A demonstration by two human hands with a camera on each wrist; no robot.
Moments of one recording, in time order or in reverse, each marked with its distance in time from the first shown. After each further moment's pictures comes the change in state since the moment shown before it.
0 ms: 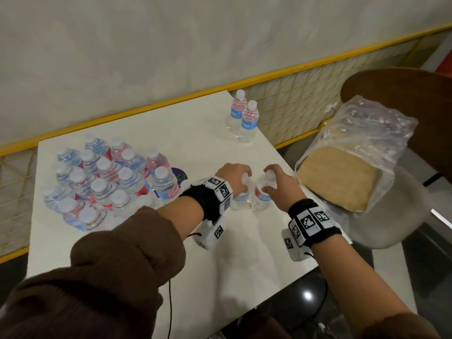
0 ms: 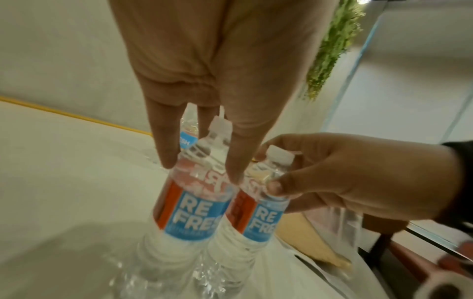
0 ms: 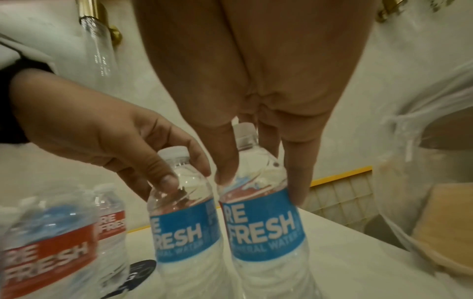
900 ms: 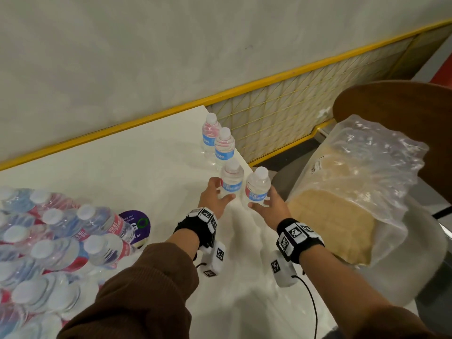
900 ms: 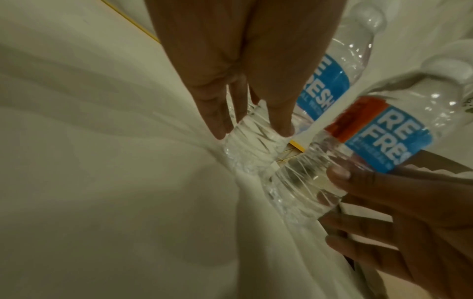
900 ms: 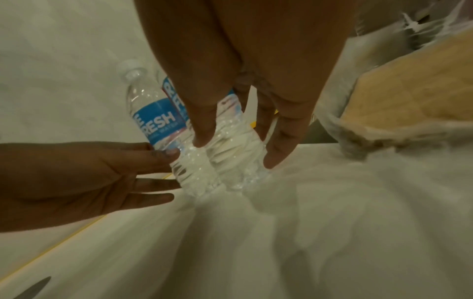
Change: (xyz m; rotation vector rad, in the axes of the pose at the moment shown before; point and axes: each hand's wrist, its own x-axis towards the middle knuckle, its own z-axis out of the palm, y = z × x) left_hand 0.172 -0.036 0.064 -0.688 0.283 -0.290; right_hand 0.147 0.086 0.008 0.359 0.001 0.237
